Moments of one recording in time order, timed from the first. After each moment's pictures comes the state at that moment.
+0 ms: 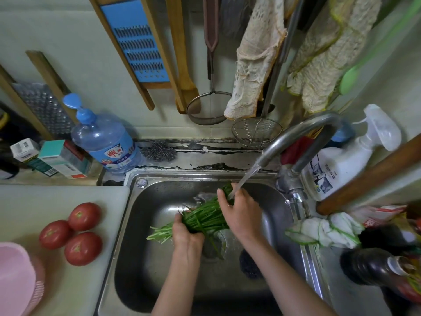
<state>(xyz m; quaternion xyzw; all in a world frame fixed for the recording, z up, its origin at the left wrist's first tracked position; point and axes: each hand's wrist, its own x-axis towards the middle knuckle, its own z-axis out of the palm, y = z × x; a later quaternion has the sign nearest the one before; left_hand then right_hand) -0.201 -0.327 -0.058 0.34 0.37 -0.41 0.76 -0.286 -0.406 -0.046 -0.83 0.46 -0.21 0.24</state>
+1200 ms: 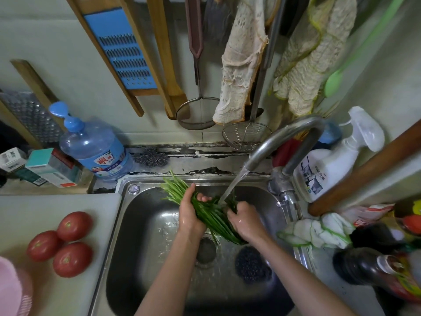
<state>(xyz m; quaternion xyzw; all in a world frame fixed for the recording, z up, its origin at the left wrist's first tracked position) -0.198 -0.368 -0.052 0.37 0.18 -0.50 0.77 -0.311 -0.433 -0.054 -0.76 0.49 0.00 0.43</state>
